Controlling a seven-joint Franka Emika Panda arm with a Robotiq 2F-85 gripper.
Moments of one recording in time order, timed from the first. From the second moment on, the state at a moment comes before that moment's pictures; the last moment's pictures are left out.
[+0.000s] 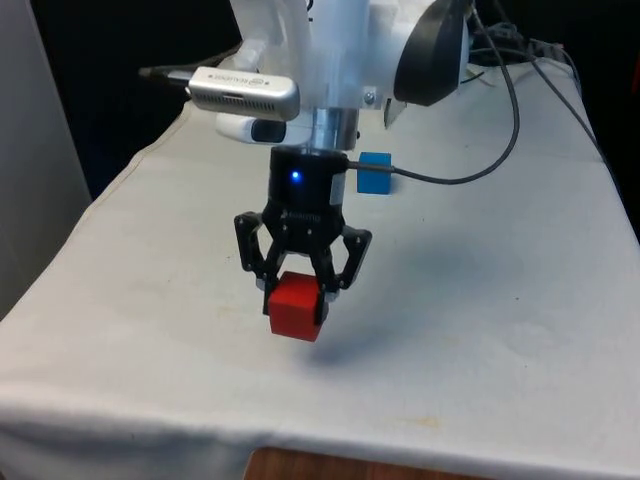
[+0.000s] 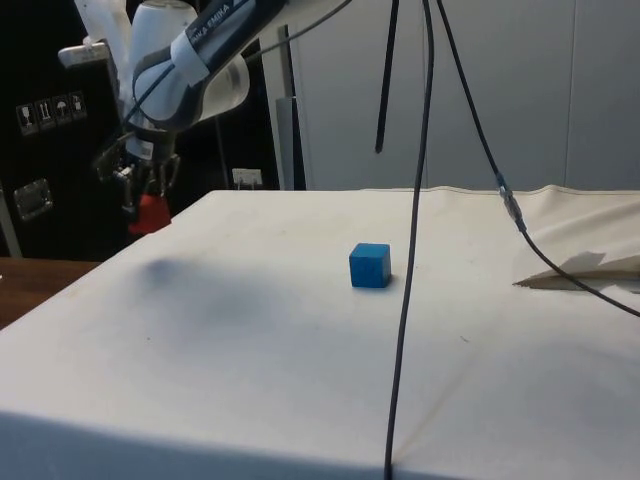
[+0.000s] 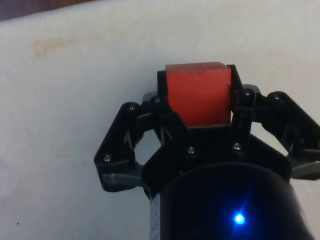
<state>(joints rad) 0.04 0.97 -0.18 -1.22 0.13 2.60 -0.02</state>
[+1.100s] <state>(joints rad) 0.06 0.74 -0.18 -1.49 0.13 2.60 -0.03</state>
